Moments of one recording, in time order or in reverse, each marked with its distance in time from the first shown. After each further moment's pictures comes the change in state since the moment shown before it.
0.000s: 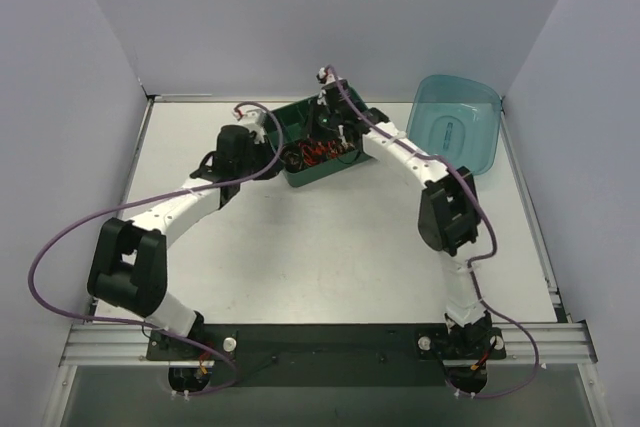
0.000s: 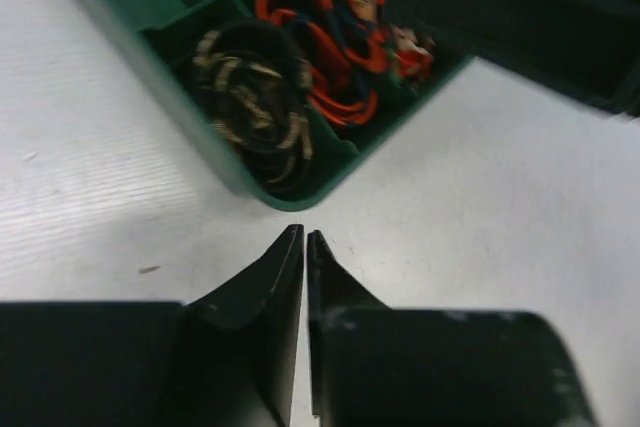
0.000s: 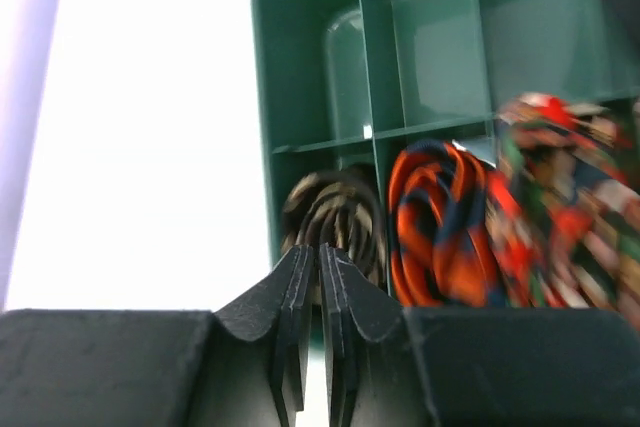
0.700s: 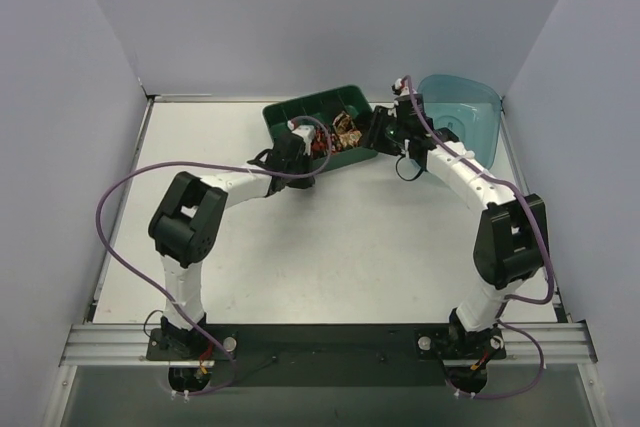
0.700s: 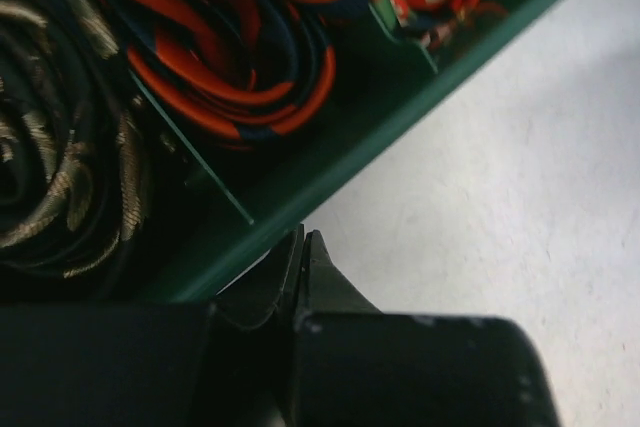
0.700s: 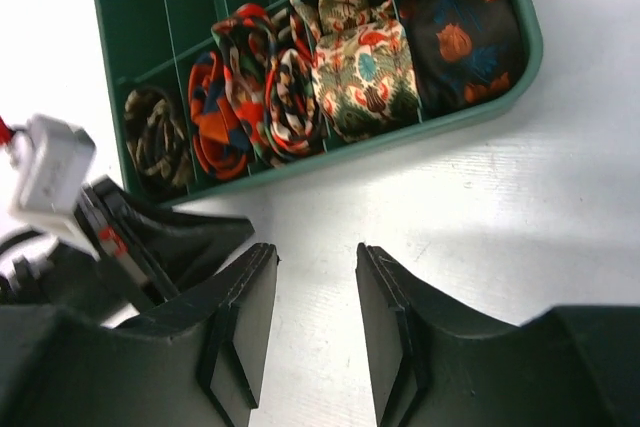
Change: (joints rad) left arm -0.211 0.433 0.234 -0.004 -0.079 0.086; right arm -0.242 -0.486 -0.602 0.118 0.000 0.002
